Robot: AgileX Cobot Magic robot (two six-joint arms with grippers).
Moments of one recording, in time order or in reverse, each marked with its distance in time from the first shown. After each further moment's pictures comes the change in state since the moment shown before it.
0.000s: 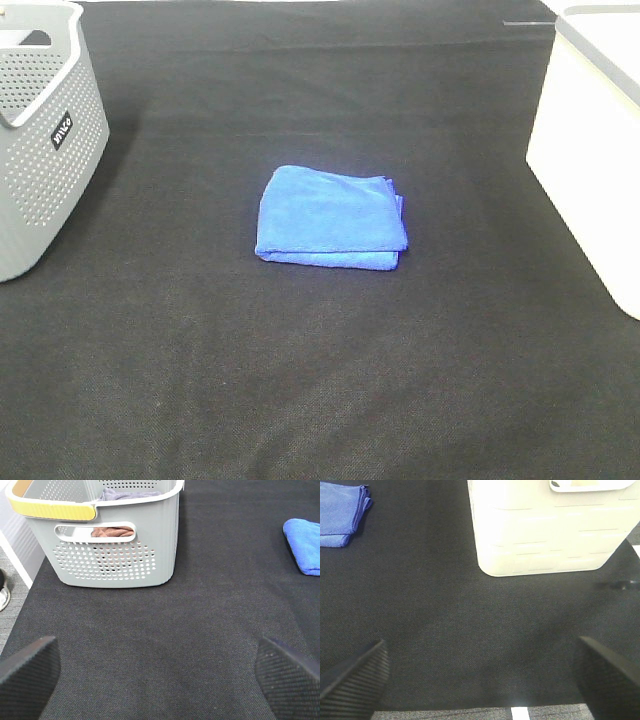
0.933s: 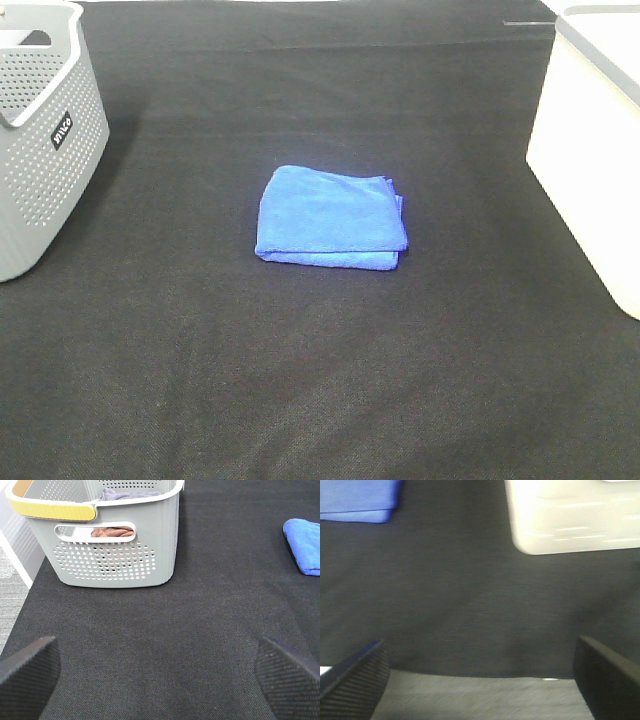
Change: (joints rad) left arm 0.000 0.000 0.000 0.000 0.000 0.000; right arm 0.000 0.438 -0.276 0.158 0.109 -0.018
